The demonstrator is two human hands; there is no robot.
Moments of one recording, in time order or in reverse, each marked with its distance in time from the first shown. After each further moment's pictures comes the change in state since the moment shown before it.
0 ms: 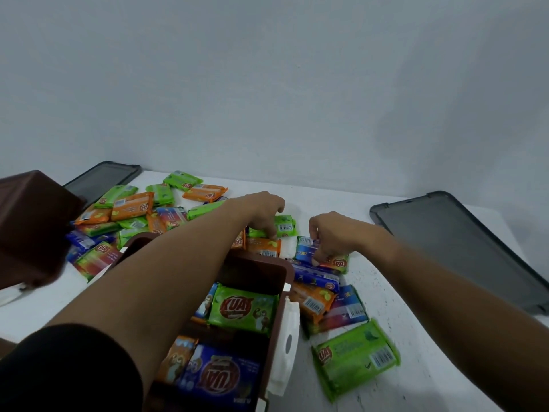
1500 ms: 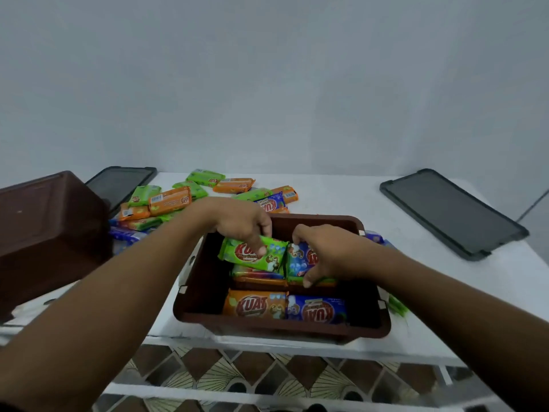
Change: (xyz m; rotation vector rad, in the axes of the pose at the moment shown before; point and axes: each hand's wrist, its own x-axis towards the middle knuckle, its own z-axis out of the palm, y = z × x) left_hand -0.186 -0.119 0.014 -0.296 -0.199 0.339; right_hand -0.098 -0.209 0.043 0.041 0.084 -0.039
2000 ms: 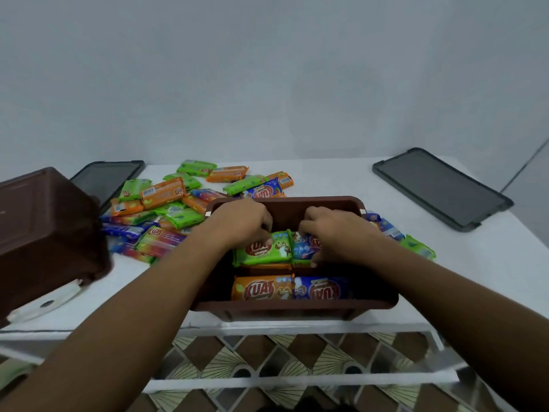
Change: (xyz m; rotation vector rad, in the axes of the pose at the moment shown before) left_hand 0.004 -0.005 0.042 0.407 0.351 0.023; right_hand -0.001 -0.004 0.017 -0.352 0.155 0.030
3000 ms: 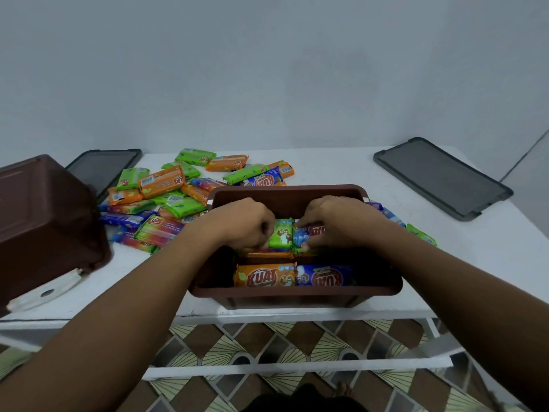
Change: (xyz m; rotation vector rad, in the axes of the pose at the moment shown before) left_hand -0.016 0.001 0.006 -0.207 -0.109 0.084; right_hand 0.005 0.007 0.000 0.152 -0.006 -0.023
